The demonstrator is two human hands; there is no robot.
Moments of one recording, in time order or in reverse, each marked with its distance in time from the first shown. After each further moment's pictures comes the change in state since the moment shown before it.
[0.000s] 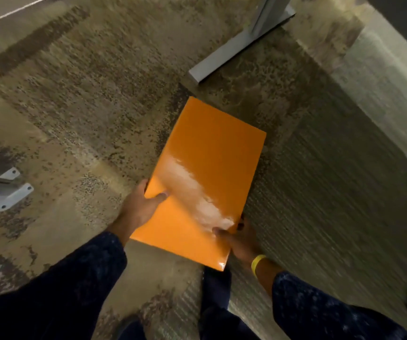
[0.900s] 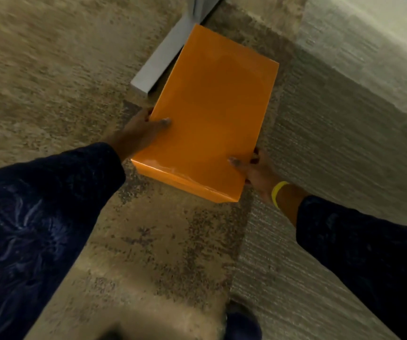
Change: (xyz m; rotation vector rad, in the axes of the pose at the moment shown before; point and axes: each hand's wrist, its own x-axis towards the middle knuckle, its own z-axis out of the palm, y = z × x) left_hand 0.235 0.207 0.033 -0.020 -0.353 0.355; right_hand 0.202 -0.119 -0.052 0.201 0.118 -0.150
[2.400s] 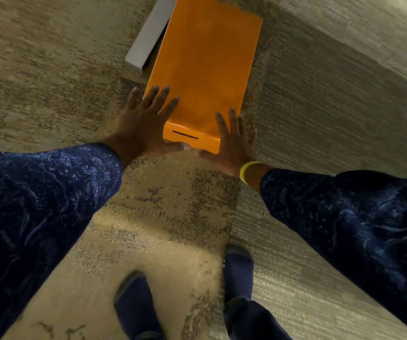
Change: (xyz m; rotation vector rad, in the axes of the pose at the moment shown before) left_hand -0.111 0.005 0.013 1.523 0.046 0.529; right_hand -0.106 -0.011 0.050 -1.150 0.092 -0.323
